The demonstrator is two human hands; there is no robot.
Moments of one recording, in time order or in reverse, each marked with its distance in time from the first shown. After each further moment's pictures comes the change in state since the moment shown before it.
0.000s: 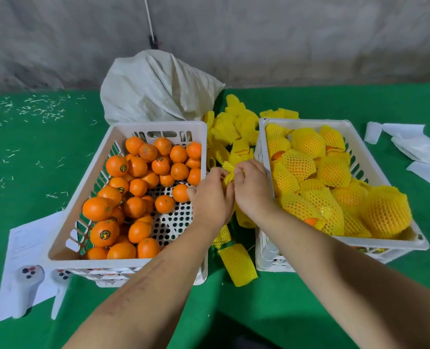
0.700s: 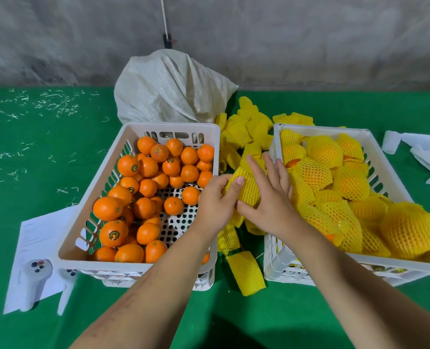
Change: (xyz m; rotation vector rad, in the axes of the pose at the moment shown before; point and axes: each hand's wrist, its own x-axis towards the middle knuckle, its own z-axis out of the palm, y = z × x) left_hand 0.007 -0.012 -0.020 -0.652 -0.134 -0.003; right_hand -0.007 0.037 -0.005 -0.115 -0.096 -0.337
